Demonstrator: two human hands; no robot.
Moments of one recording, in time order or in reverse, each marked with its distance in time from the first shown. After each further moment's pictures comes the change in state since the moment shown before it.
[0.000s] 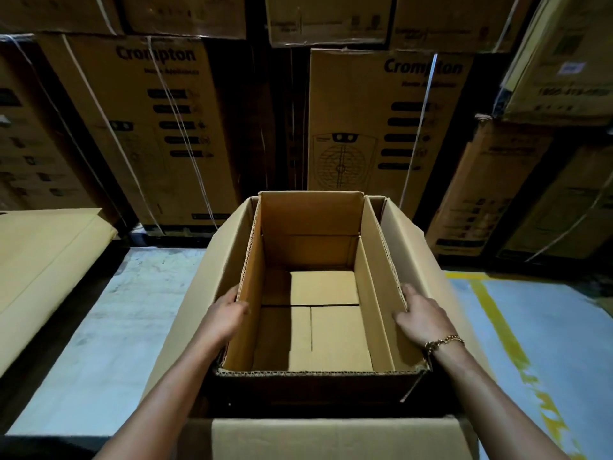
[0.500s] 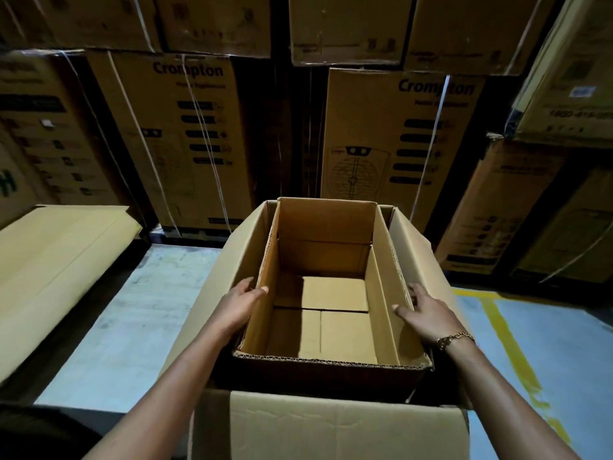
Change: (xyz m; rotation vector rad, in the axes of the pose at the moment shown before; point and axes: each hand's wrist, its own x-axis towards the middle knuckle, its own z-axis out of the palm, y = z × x) left_hand -0.022 -0.003 -0.010 -0.068 -0.032 0.030; right_hand -0.013 0.013 -0.015 0.049 -0.032 -0.065
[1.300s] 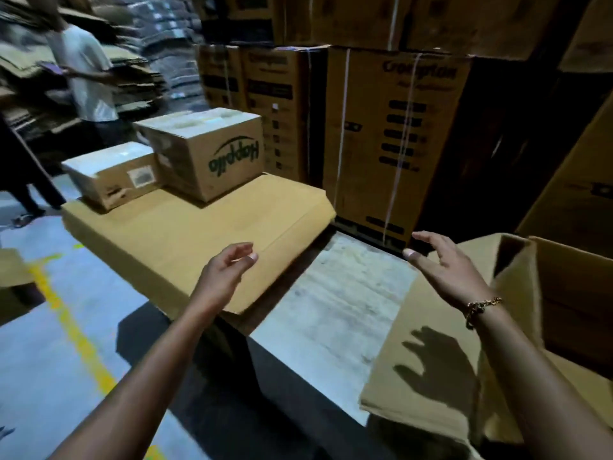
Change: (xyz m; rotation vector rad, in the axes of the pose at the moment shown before) left_hand -0.087 -0.166 -0.379 -0.276 0.606 0.104; right_hand -0.030 -0.415 0.163 0.136 -0.036 -0.748
